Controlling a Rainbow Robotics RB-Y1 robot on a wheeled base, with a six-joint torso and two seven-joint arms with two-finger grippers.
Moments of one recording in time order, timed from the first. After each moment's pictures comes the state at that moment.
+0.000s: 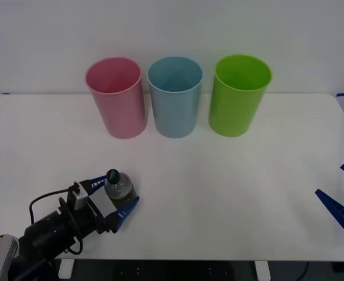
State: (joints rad) right arm 0.35 -0.40 -0.52 -1.66 0.96 -1.22 0.00; left arm 0.06 0.15 0.22 -1.33 -1.31 -1.10 -0.33
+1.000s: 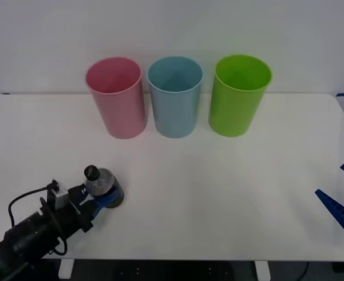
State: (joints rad) right arm 0.35 -0.40 -0.52 -1.66 0.96 -1.22 0.00; left arm 0.12 0.20 0.24 -1.43 -1.23 -1.07 -0.27
